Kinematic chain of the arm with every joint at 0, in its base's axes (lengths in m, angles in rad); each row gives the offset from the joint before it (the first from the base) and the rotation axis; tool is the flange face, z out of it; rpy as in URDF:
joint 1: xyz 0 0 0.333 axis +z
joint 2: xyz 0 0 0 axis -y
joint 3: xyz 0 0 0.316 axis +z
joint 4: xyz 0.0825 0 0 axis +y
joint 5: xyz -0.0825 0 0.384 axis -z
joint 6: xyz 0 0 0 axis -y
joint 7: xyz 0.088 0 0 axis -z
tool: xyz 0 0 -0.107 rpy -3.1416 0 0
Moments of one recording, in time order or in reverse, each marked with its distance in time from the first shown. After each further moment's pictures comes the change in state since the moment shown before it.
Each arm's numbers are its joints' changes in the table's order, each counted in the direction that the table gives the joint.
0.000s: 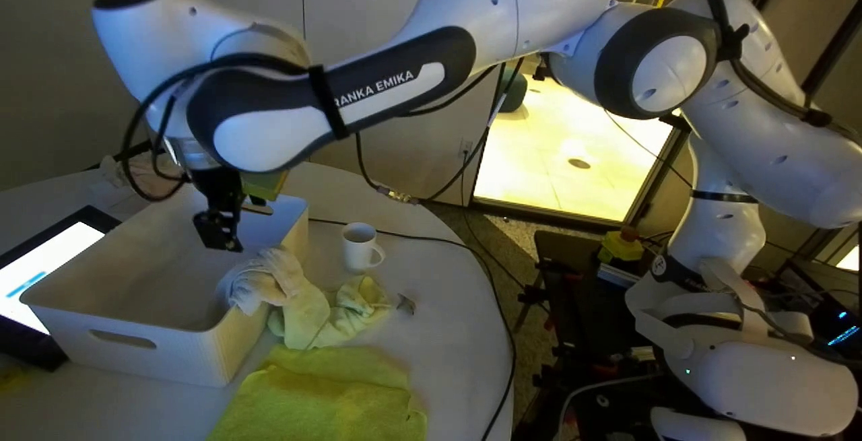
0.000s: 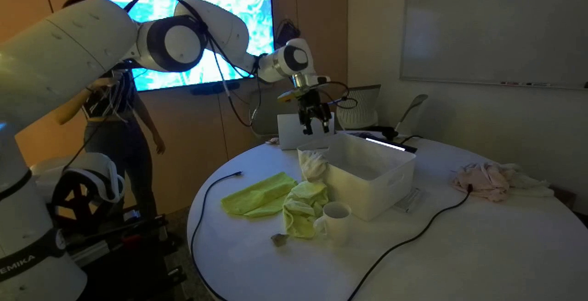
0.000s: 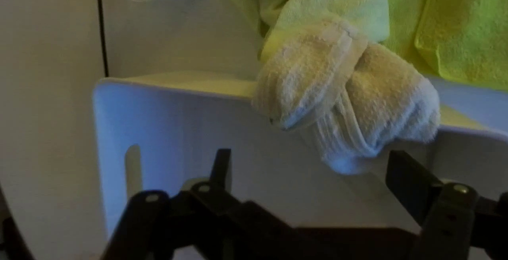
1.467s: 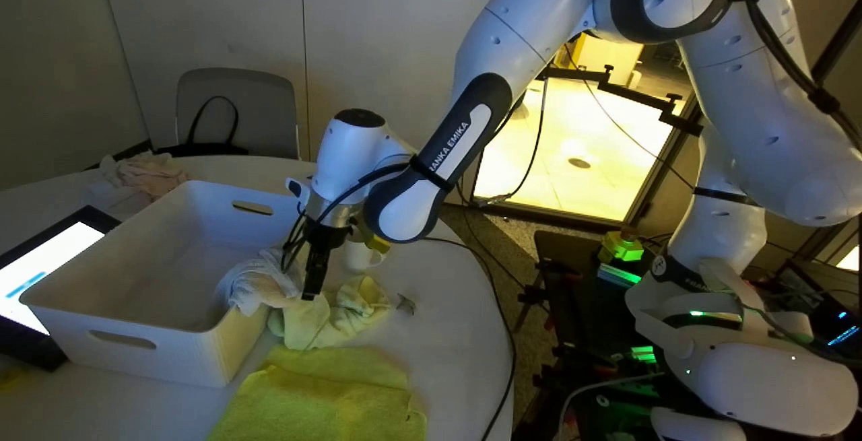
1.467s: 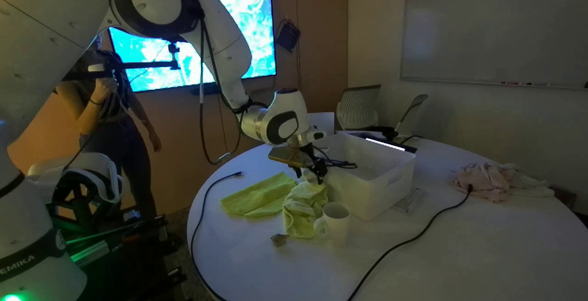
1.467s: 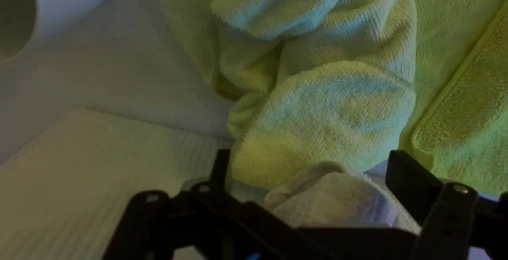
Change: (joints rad) arm -0.240 0.224 0.078 0.909 -0.196 1.020 -0.383
